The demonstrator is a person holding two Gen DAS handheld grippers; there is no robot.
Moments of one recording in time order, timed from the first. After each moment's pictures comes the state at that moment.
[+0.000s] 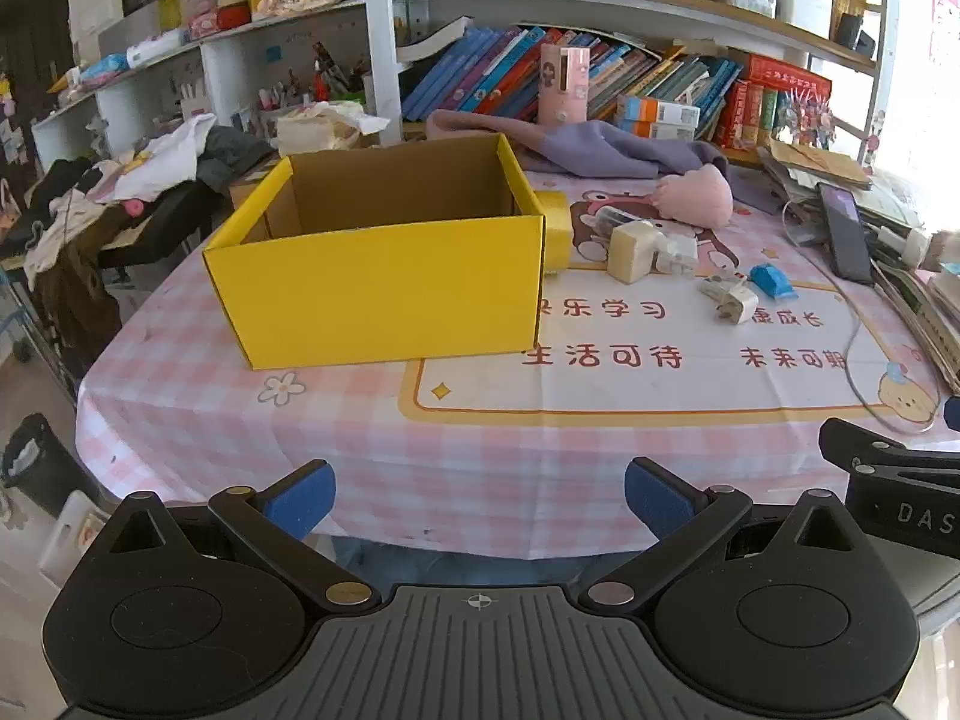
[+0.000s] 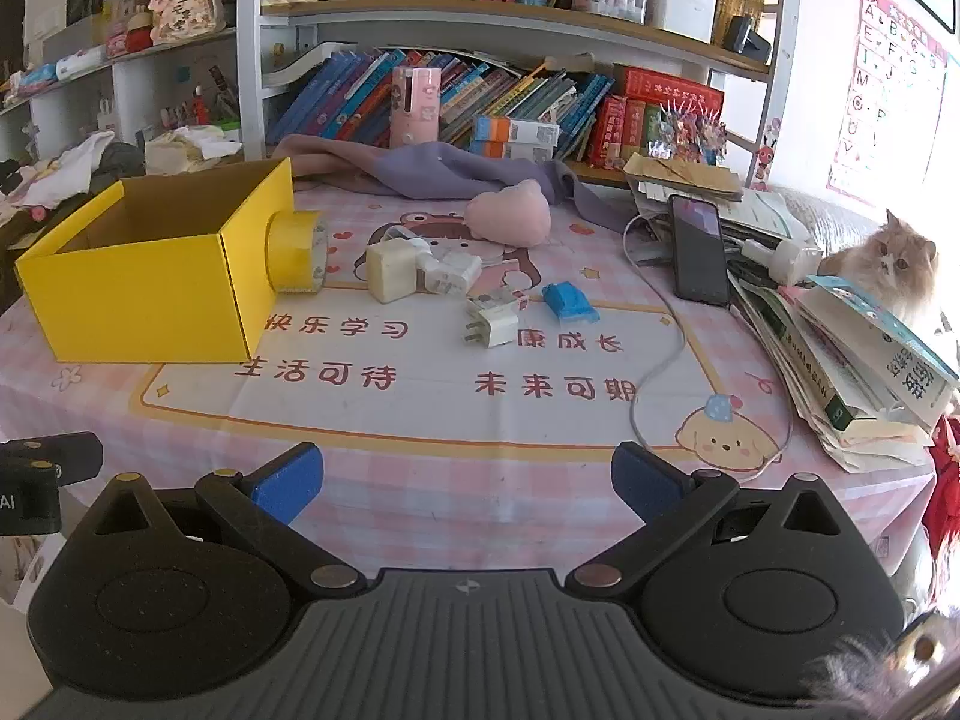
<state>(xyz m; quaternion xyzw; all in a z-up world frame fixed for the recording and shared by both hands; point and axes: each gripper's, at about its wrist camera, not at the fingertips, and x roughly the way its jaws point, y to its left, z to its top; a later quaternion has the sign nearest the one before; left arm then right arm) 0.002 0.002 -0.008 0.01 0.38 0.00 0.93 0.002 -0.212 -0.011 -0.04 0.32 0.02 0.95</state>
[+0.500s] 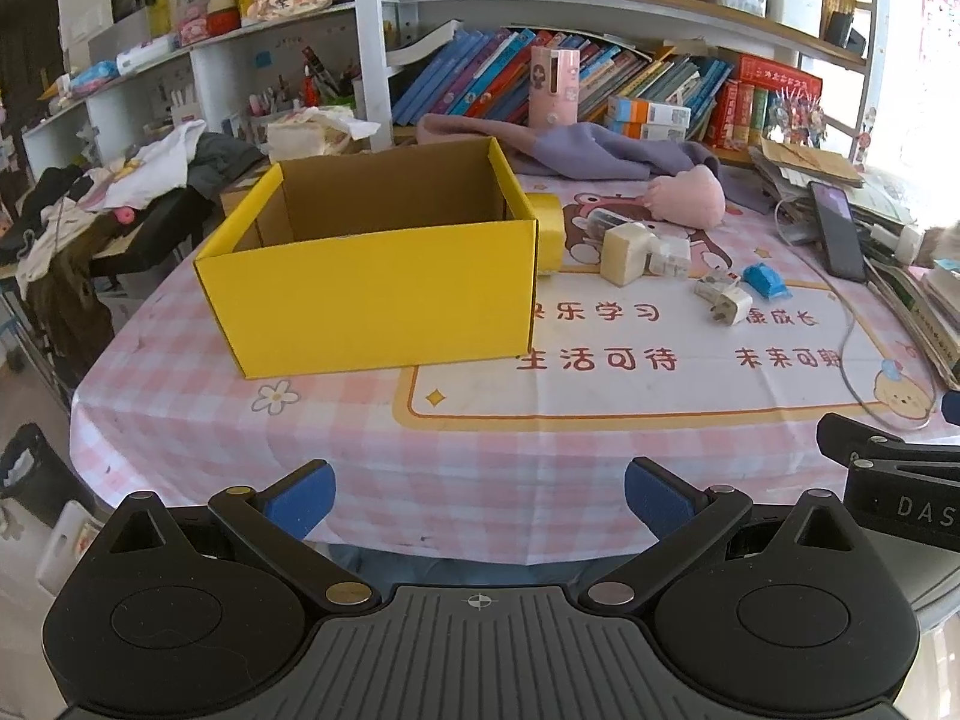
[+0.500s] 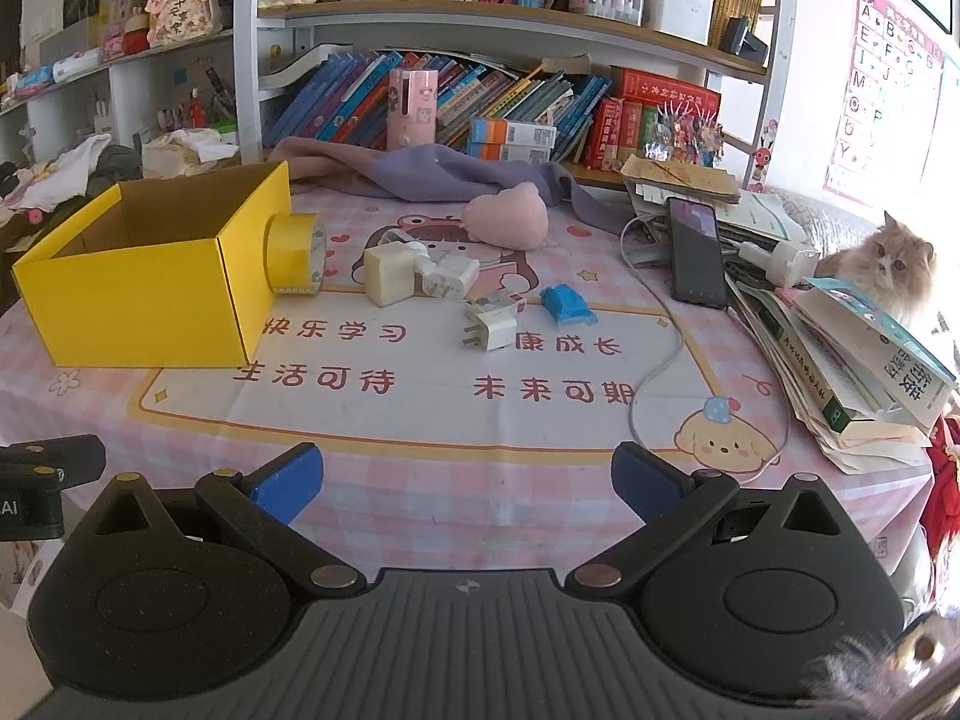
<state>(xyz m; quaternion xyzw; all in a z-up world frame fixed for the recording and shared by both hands) 0.005 0.003 -0.007 0.02 0.37 -0.01 0.93 0.004 -0.212 -0.009 -0.03 0.32 0.02 0.95</state>
